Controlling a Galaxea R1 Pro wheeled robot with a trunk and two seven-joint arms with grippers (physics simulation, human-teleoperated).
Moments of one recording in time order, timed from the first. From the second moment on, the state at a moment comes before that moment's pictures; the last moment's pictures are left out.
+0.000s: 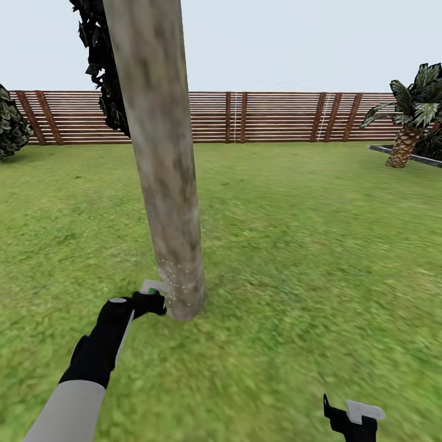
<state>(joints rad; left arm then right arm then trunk) -0.61 -0.02 0.10 -1.12 -0.31 0.64 -0.38 -0.39 -0.13 -0.17 -0.17 0.01 -0.58 -0.11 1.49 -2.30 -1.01</state>
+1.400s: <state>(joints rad) -0.52 -0.04 0.13 -1.13 -0.31 0.67 -0.19 -0.39 -0.12 -0.16 -0.17 0.01 -0.58 -0.10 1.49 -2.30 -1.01</state>
